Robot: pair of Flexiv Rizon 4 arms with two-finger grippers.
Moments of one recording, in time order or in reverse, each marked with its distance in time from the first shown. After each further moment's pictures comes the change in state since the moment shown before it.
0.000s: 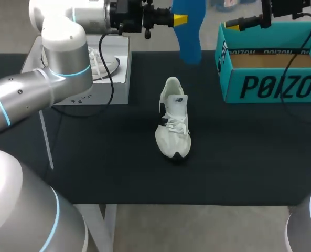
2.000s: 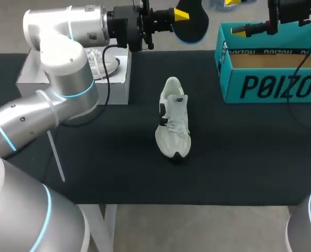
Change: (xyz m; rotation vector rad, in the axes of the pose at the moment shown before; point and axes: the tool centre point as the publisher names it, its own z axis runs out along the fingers) left arm 0.025 -0.032 -0.001 -0.014 -0.097 1.479; right arm -0.013 -0.008 -0.013 0.007 0.020 0.038
